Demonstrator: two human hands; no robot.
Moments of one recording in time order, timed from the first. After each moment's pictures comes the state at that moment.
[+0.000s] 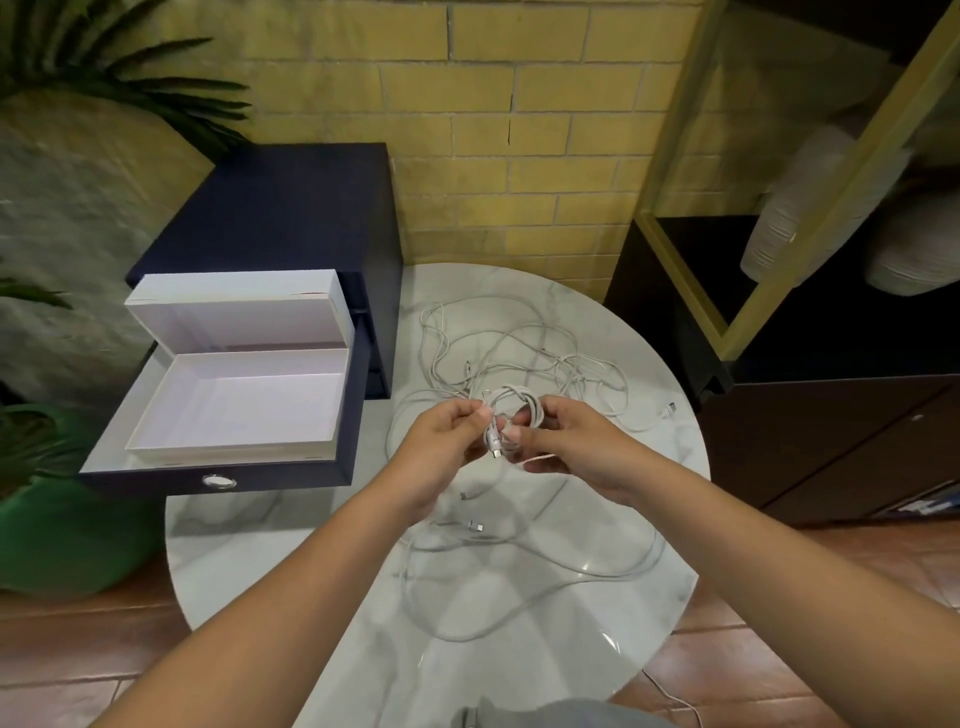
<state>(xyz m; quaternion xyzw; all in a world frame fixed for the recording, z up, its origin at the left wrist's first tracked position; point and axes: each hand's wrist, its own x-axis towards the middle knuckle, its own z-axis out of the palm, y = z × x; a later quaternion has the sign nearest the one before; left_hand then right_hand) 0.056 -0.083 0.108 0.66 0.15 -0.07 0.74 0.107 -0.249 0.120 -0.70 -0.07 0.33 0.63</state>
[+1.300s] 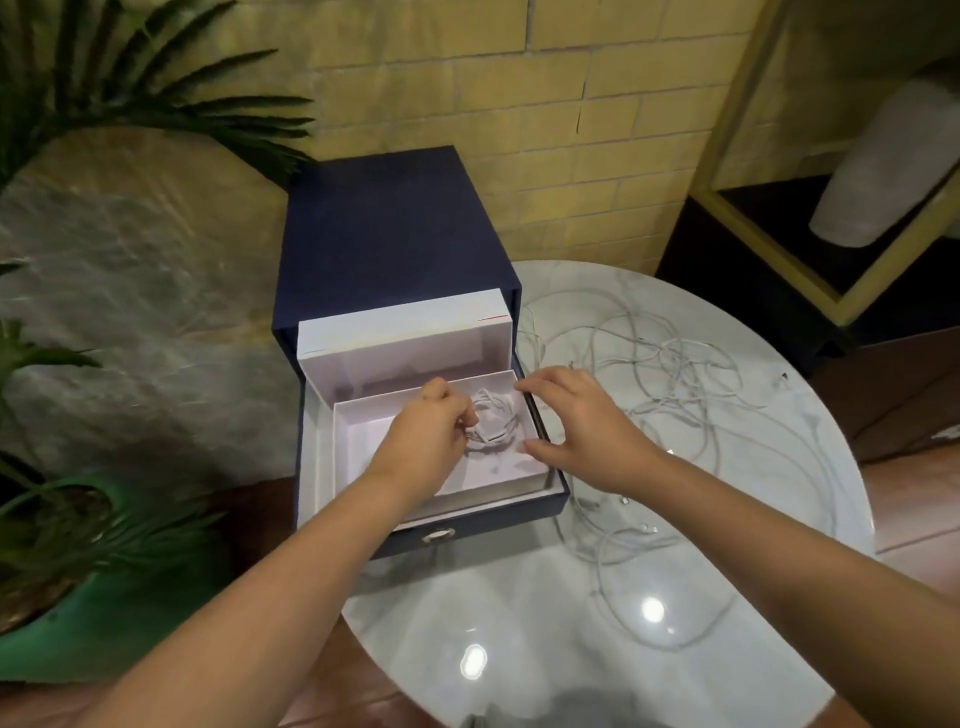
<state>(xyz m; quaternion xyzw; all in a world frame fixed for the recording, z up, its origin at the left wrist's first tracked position) 0.077 0.161 0.096 0.96 -0.08 0.01 0.26 0.096 -0.047 0.103 -0.93 -0.27 -0.01 0.23</state>
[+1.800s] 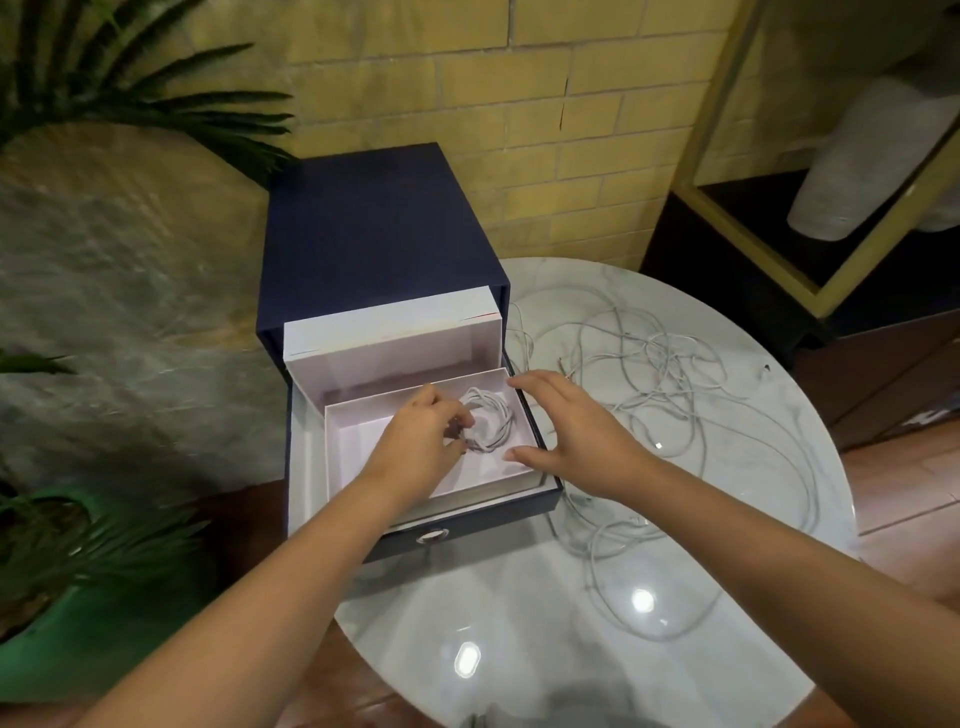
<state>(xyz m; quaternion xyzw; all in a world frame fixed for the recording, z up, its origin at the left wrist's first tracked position) 0.080 0.164 0.080 0.95 -0.10 0.02 0.29 0.085 -0.047 0.104 -0.93 -0.26 0.01 0.27</state>
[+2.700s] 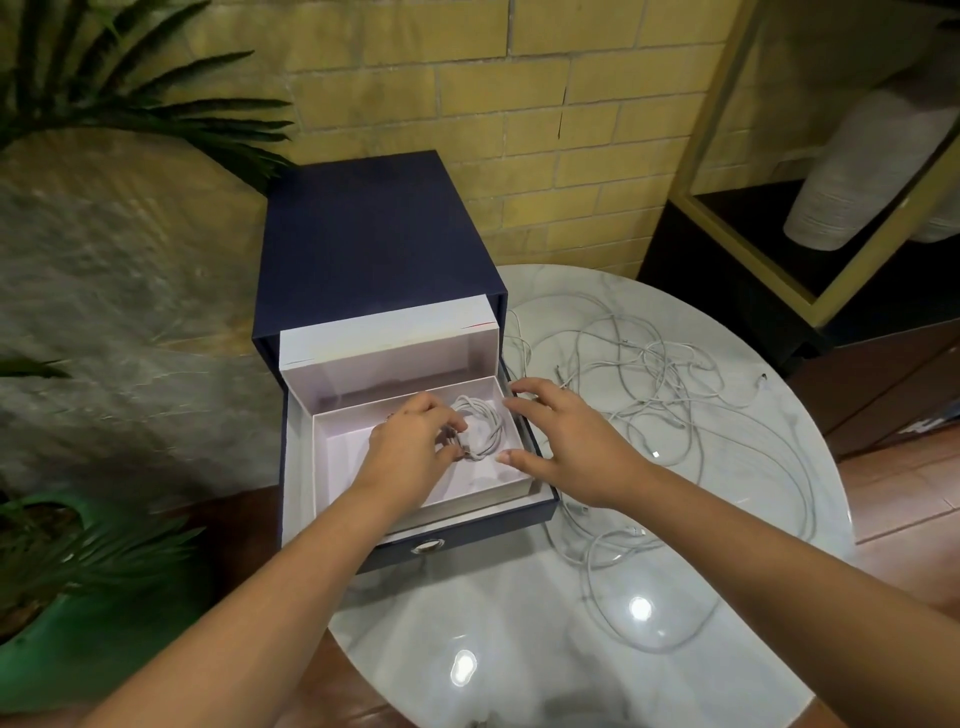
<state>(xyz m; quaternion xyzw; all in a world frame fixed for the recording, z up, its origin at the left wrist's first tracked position) 0.080 0.166 0.079 0.96 -0.07 0.03 0.27 0.092 -0.047 0.098 -0.94 -0.27 0.00 0.21</state>
